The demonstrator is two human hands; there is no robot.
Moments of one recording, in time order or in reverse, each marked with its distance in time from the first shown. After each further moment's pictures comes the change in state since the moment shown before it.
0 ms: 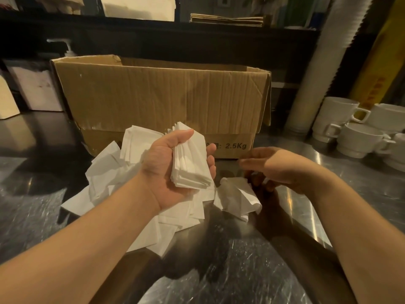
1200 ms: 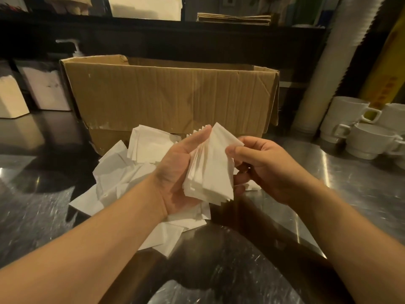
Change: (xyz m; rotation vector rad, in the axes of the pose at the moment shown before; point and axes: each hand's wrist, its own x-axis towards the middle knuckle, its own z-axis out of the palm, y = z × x) left_hand 0.004 -0.005 -0.004 0.211 -0.259 -0.069; right_hand -0.027 -0.026 0.031 0.623 -0.080 -0.382
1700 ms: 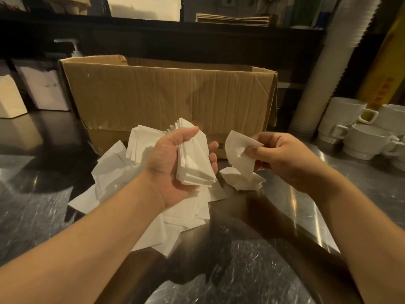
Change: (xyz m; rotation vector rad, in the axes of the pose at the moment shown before) left_hand 0.001 0.008 -0.002 -0.172 0.251 0.120; right_hand 0.007 -0.002 -0.036 -0.294 0.151 0.052
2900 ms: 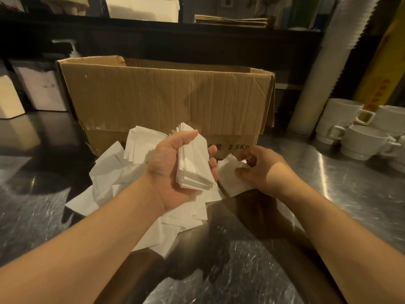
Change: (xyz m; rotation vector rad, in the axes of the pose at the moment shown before) left_hand -0.003 -0.003 0.004 -0.021 0.014 -0.067; right_hand 0.015 0.020 0.026 -0.528 0.110 0.075
